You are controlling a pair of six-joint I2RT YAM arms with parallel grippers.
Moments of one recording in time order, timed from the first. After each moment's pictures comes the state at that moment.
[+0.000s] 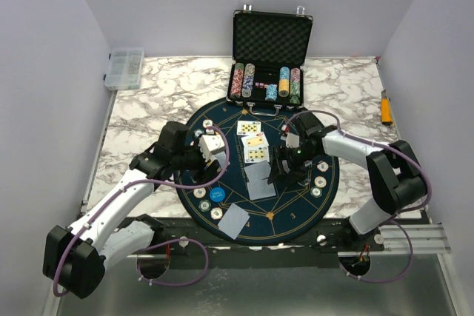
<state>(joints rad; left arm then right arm) -0.48 0.97 0.68 -0.47 0.56 0.44 0.45 1.62 0.85 -0.57 -0.65 0.37</state>
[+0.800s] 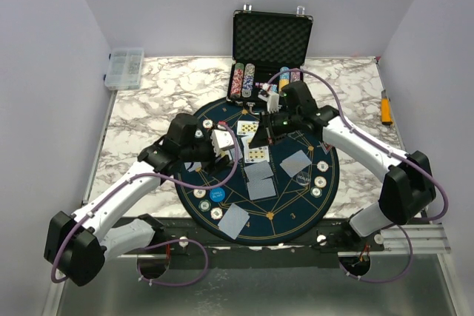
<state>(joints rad) -0.56 1.04 0.76 -0.34 0.58 0.50 0.55 1.53 1.19 -0.45 -0.73 0.36</state>
